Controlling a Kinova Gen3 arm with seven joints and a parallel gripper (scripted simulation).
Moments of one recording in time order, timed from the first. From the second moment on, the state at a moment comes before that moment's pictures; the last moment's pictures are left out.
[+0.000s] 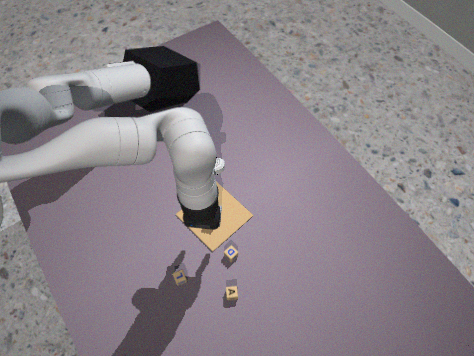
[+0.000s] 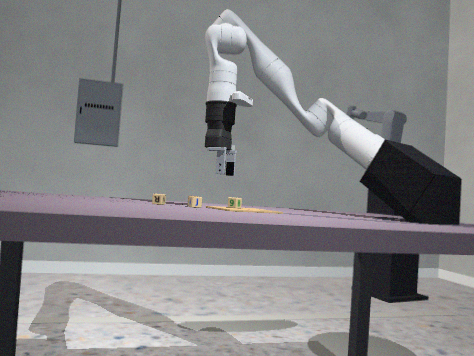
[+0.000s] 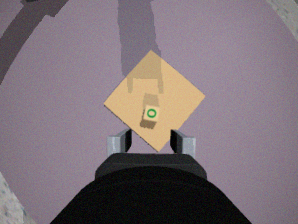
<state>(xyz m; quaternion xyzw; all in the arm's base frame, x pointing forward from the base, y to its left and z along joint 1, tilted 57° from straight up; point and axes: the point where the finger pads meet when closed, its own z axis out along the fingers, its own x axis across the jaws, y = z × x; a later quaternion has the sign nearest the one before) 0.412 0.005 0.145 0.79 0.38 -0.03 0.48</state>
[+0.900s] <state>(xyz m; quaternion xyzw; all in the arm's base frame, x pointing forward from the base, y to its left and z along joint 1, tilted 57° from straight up) 0.504 0.015 0.175 0.79 0.38 -0.03 0.48</state>
